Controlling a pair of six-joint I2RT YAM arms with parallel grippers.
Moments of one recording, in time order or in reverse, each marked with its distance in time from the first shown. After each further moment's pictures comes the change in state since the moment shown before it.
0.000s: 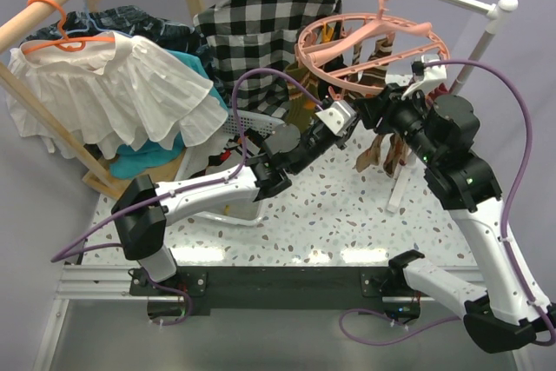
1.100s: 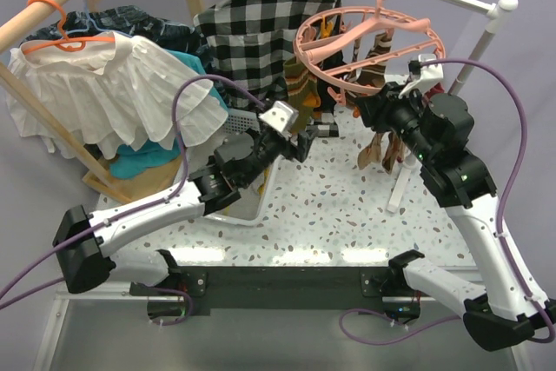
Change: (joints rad) left arm 0.068 -0.360 -0.288 -0.283 -0.120 -0.146; right arm 0.000 0.008 -0.027 0.035 0.021 0.002
